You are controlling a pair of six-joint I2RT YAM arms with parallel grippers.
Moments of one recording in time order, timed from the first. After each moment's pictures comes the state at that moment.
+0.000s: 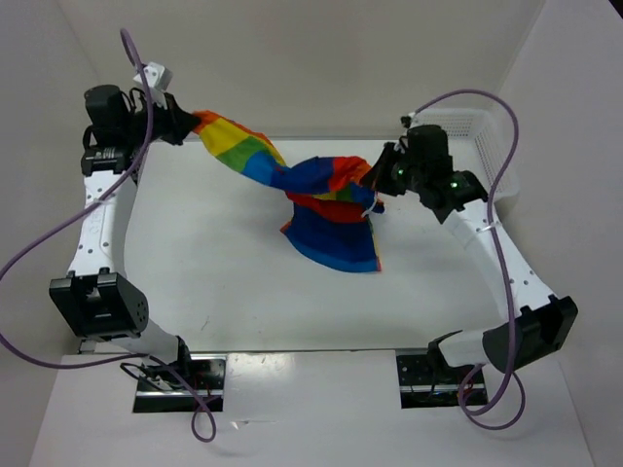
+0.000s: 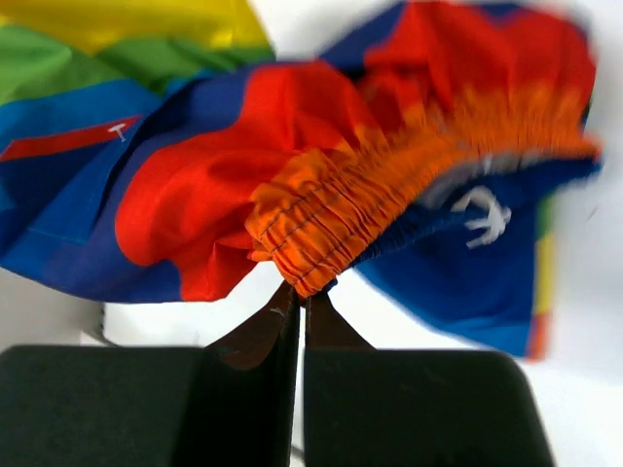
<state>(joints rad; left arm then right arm) 0.15 1.56 1.62 -0.31 0.71 0.07 0.37 1.35 1.40 -0.62 -0.16 0.59</state>
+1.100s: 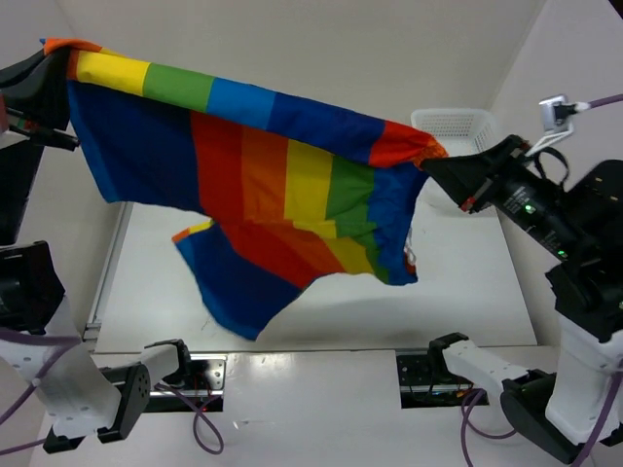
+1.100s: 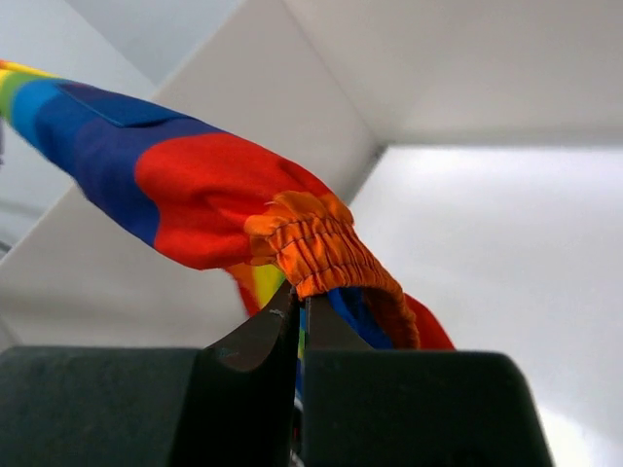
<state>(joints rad) 0.21 1.15 2.24 -0.40 0.48 0.07 0.28 1.05 2.06 -0.90 -0.37 0.61</state>
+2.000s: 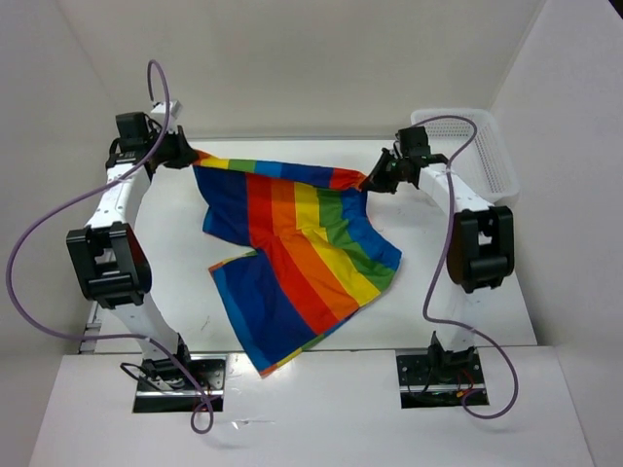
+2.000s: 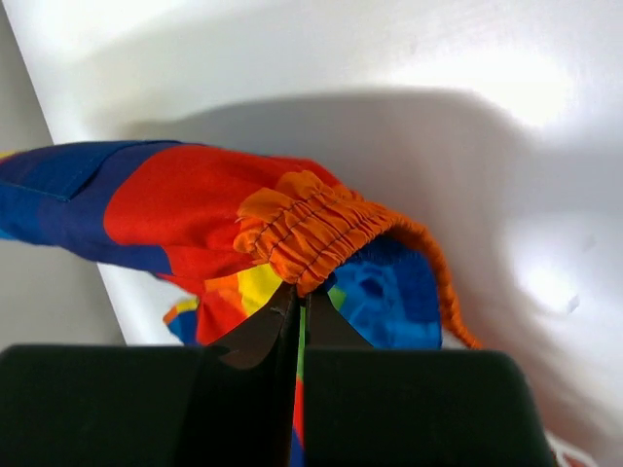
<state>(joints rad) 0.20 1.80 1.56 -0.33 0.54 0.07 0.14 1.85 1.48 -0.46 -0.38 0.66</state>
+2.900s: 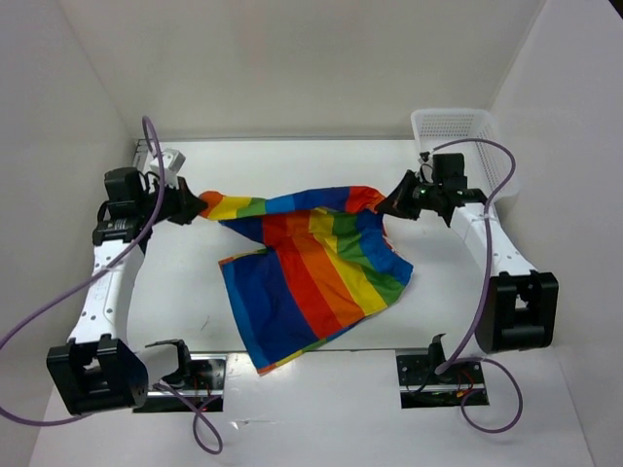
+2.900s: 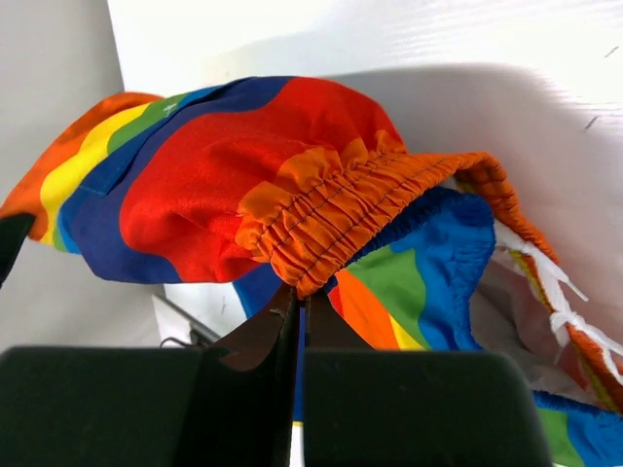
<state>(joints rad) 0.18 1.15 1.01 -0.40 0.66 0.07 0.05 1.42 1.12 -0.46 -0.55 0.61</state>
